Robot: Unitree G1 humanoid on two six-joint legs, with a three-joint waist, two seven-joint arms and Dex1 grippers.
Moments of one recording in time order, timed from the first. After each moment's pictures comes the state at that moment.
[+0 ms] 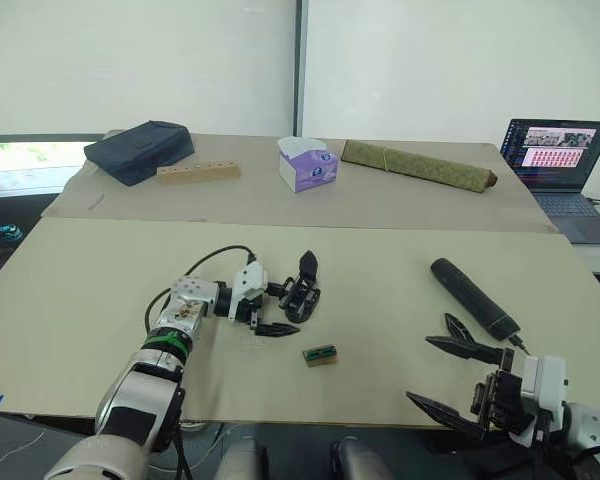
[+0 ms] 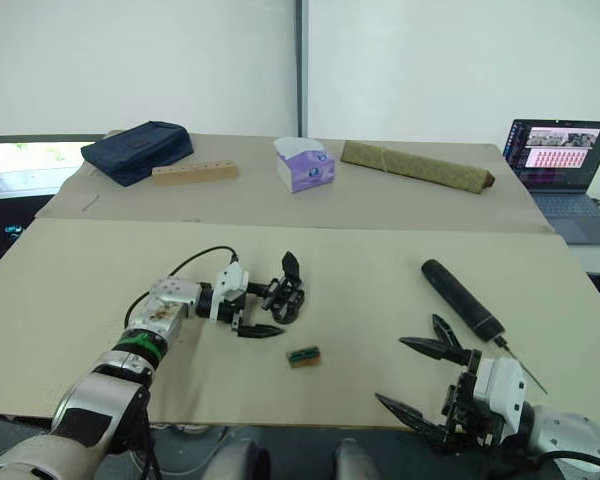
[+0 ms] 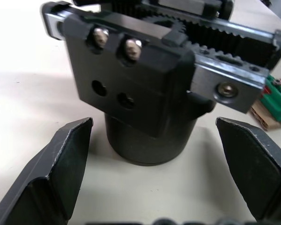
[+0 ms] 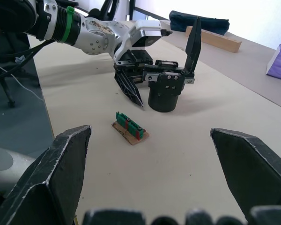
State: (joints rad) left arm -0.76 0.34 -0.15 1.01 -0.12 -0.36 -1.44; right arm 0.48 -0.64 -0.29 -0.48 0.57 -0.10 1.07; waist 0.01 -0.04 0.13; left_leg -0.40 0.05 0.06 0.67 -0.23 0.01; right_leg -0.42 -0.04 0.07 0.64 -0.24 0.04
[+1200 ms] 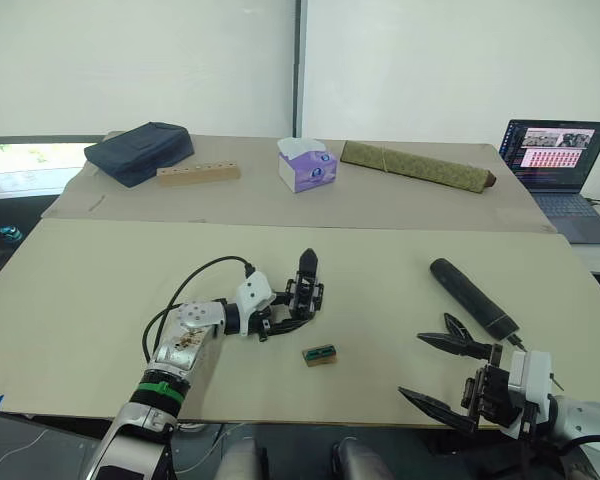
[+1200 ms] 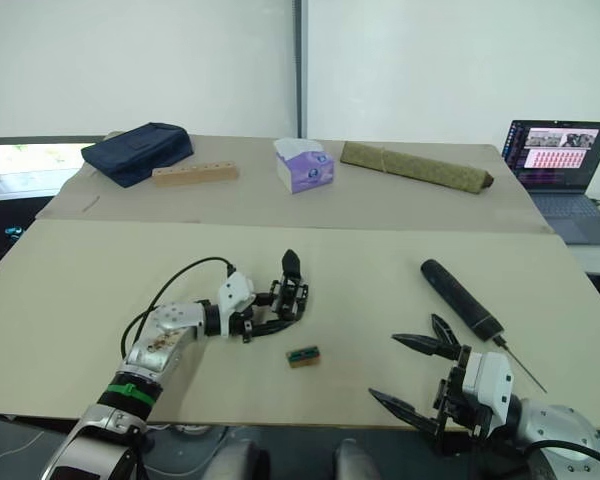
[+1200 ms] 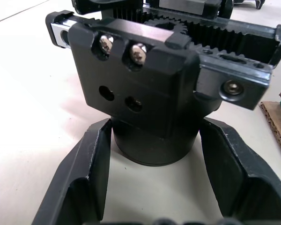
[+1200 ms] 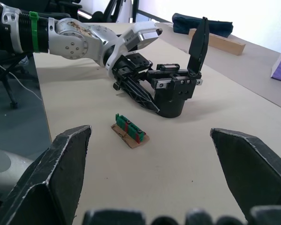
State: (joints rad) left arm -0.44 0.35 -0.17 0.37 -0.12 0.03 -1.04; right arm 0.40 -0.62 -0.25 -0.43 0.54 -0.10 1.08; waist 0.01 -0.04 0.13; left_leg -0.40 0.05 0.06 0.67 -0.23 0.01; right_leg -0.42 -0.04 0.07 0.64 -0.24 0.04
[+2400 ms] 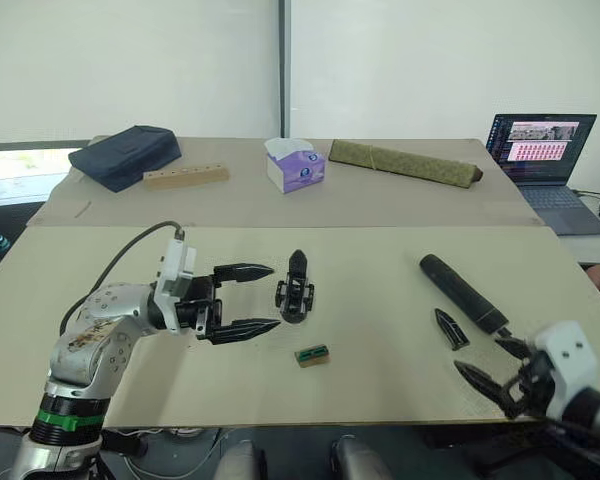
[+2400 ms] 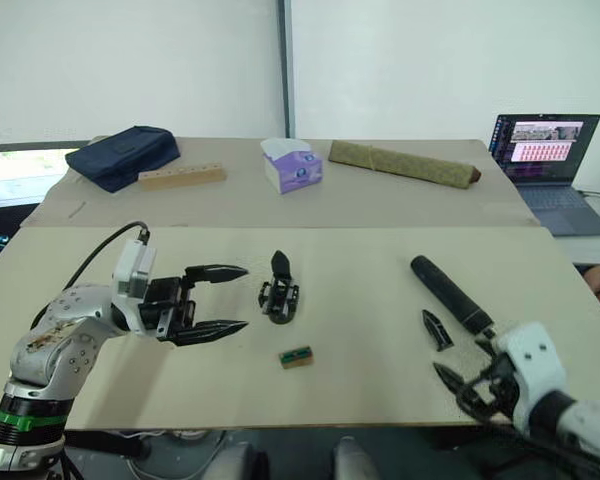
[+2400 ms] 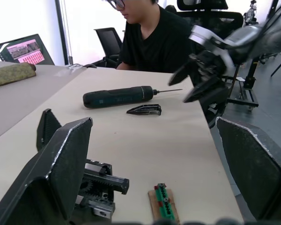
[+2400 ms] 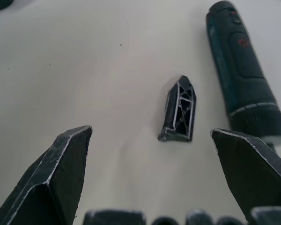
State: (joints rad) left arm -0.27 0.64 0.06 -0.25 -0.69 0.38 -1.24; right arm 0.42 -0.83 -0.50 -0.65 0.60 0.77 0.59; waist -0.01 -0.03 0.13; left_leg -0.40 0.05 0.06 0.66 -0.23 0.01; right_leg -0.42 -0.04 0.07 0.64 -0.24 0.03
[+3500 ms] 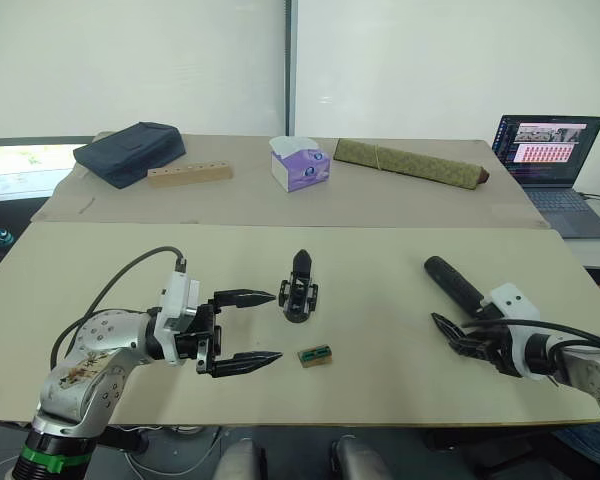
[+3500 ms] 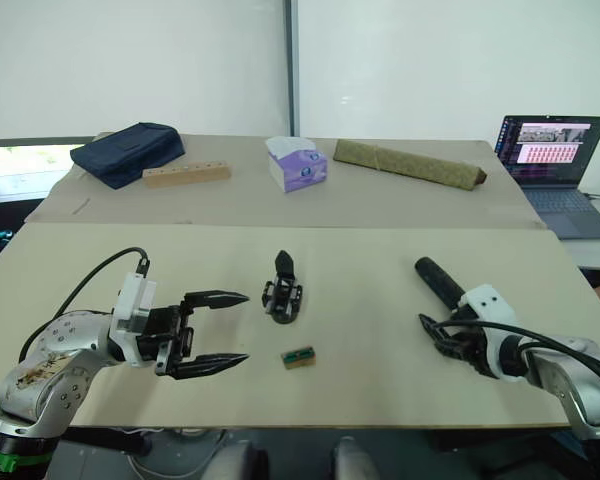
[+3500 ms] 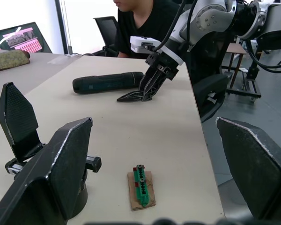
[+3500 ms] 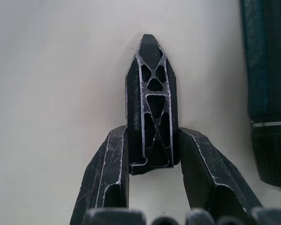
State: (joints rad) left arm -0.10 0.67 0.06 -0.38 -0.68 0.31 -1.19; right arm 0.00 -0.93 -0.17 -0.31 0.49 1.02 0.68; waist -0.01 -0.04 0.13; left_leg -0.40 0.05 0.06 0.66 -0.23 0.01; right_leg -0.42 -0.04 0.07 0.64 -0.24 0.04
